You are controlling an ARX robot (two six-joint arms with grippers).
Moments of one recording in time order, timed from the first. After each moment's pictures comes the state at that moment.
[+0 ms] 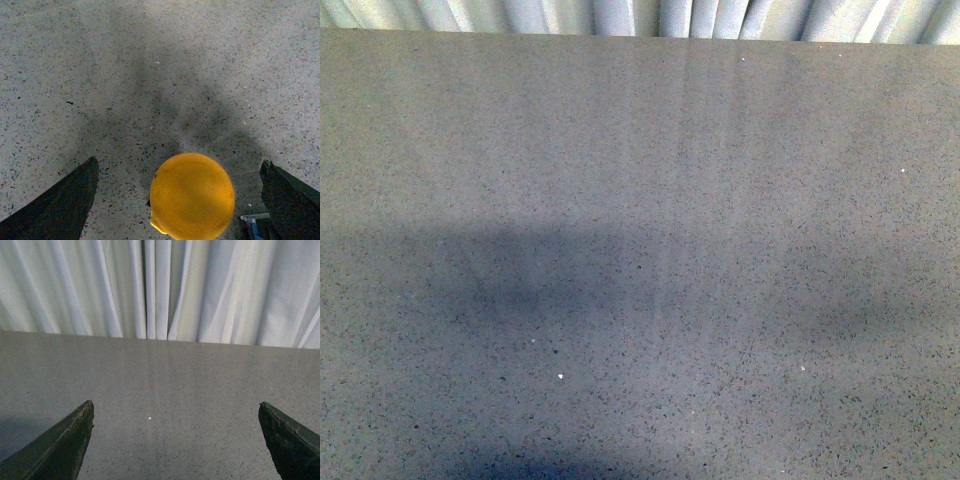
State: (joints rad) left arm 0.51 1.69 0.34 0.74 -0.01 -0.16; right arm 0.00 0.00 0.02 0.00 0.00 0.00
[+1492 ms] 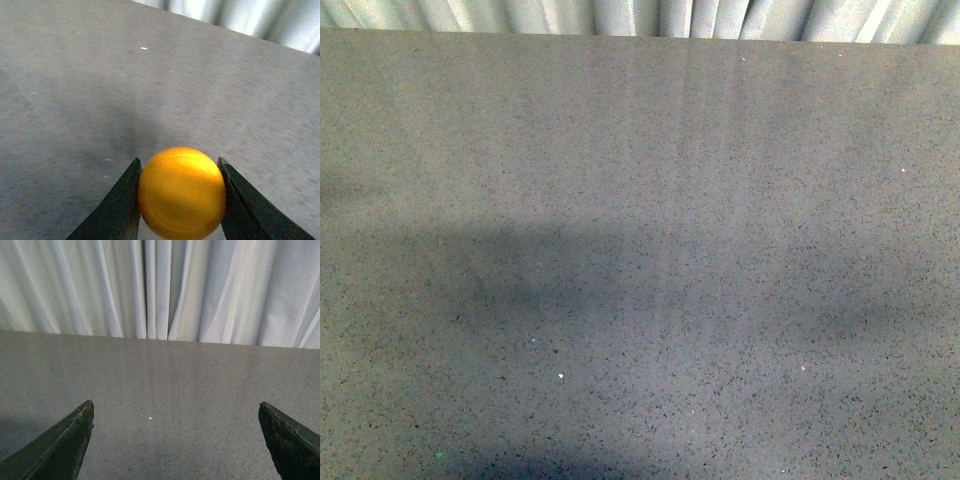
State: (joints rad) left arm 0.04 1.38 0.41 0.57 -0.15 -0.18; right arm 0.00 0.00 0.02 0.00 0.00 0.00
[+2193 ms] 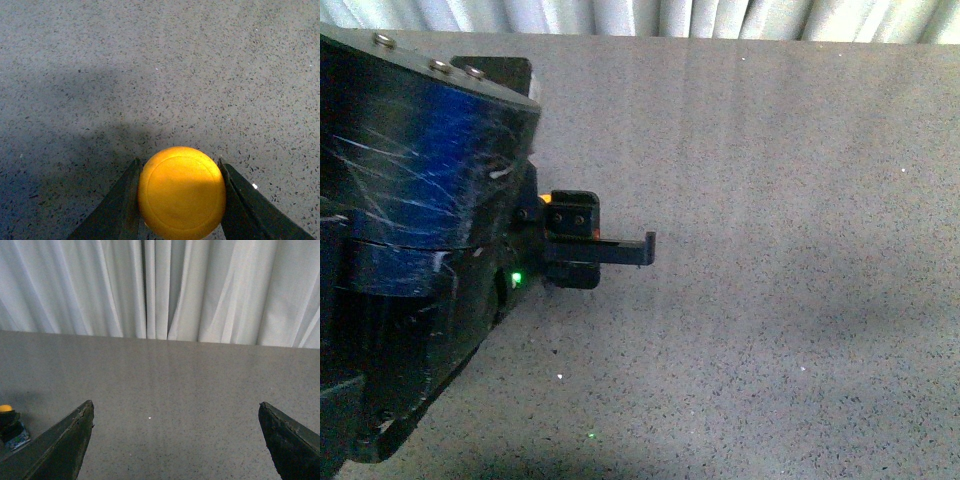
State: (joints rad) left arm -0.63 1.93 0.60 0.73 -0.36 -0.34; right arm 0.00 0.00 0.02 0.00 0.00 0.00
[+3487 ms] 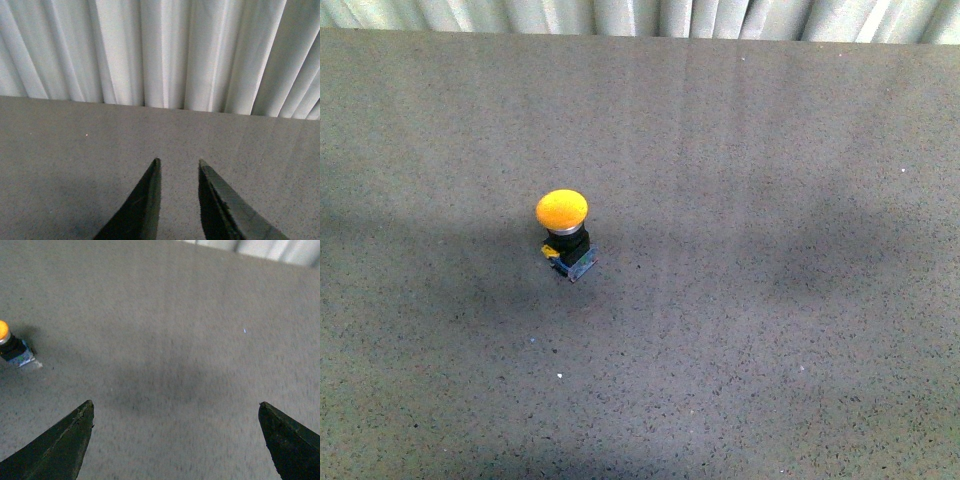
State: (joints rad) left arm -0.11 0.93 0.17 0.75 -0.11 -0.02; right arm 0.03 0.80 0.35 -0.01 -0.06 -0.11
